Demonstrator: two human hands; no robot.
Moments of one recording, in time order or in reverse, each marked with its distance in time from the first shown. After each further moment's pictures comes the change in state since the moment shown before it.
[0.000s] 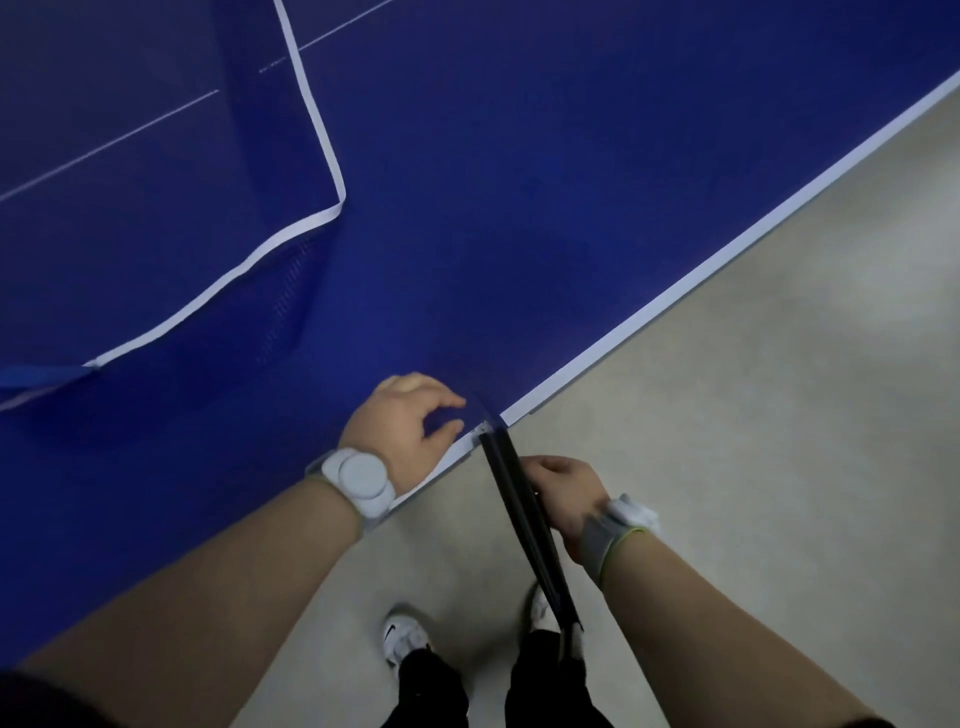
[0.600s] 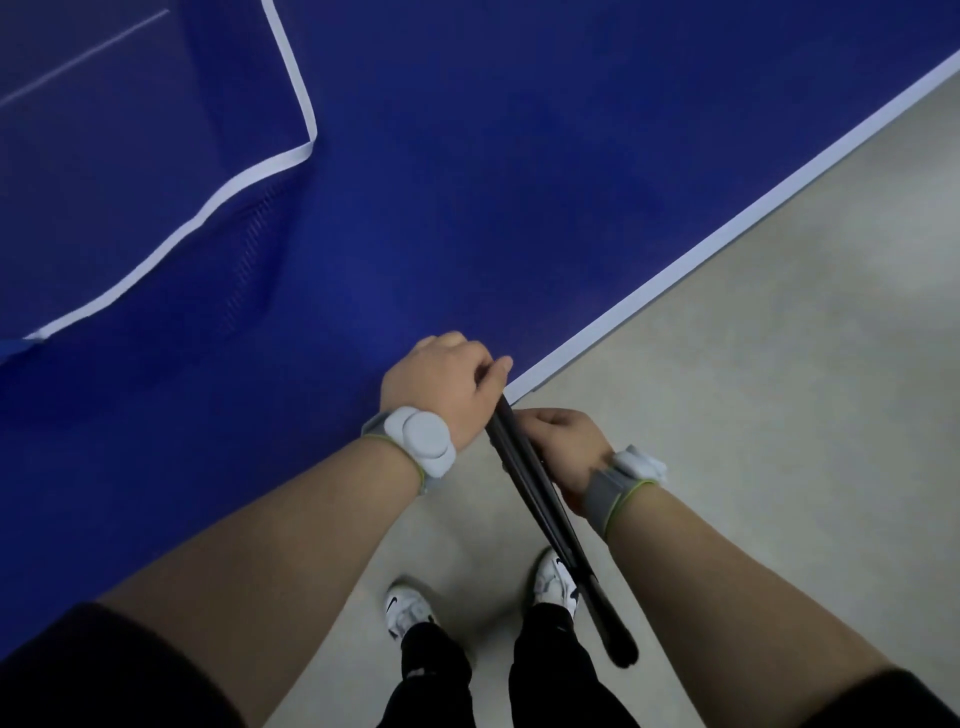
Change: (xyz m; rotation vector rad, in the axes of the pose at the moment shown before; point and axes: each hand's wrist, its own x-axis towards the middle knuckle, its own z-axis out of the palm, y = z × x) left_hand 0.047 0.038 0.046 0.244 0.012 -0.095; right_hand 0.043 -0.009 -0.001 0.002 -0.097 -0.049
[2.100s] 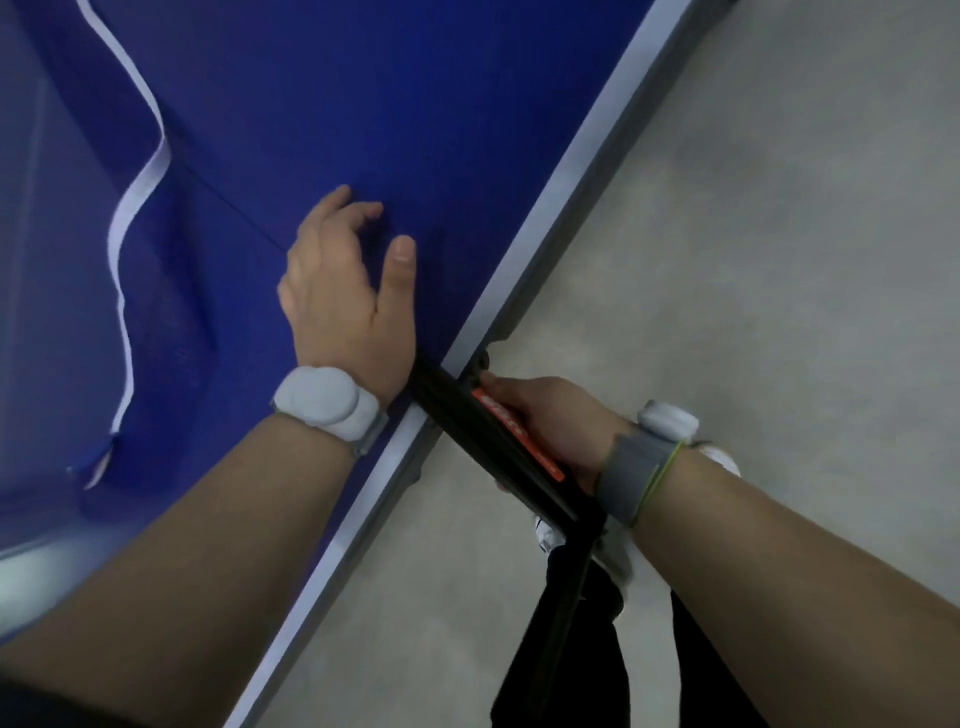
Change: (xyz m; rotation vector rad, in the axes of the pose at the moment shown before) left_hand 0.060 0.022 0.008 0.138 0.242 0.031; right_hand 0.052 0.060 0.008 0.447 -0.541 0.275
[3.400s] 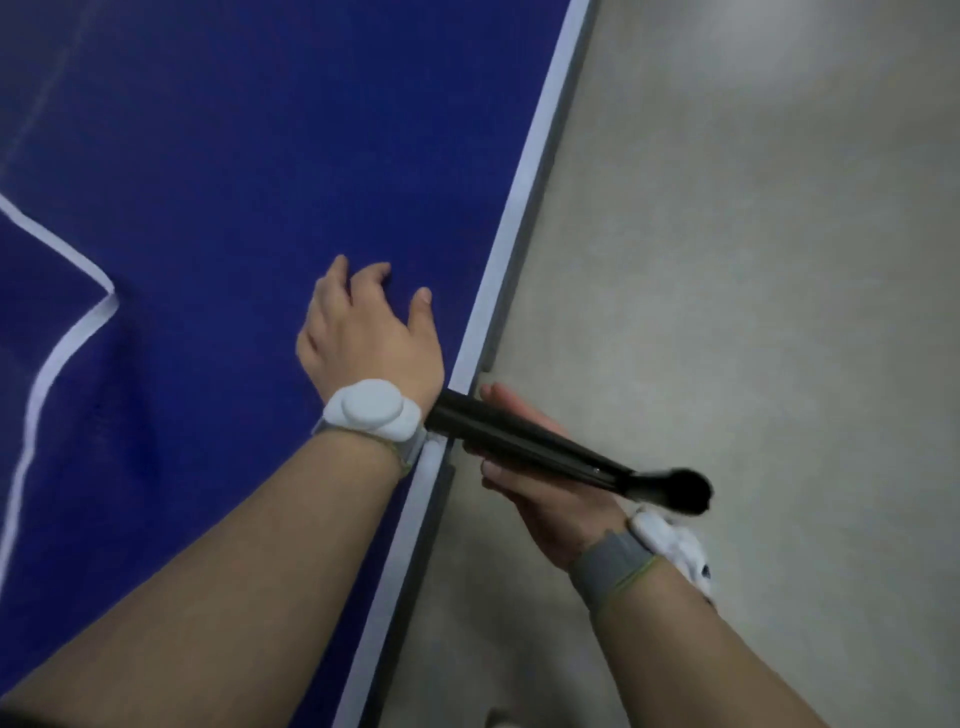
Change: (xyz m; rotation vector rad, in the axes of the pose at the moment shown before) left_hand 0.004 -0.012 0.022 -0.072 0.021 0.129; right_hand 0.011 0.070 0.060 0.328 0.355 -0.988
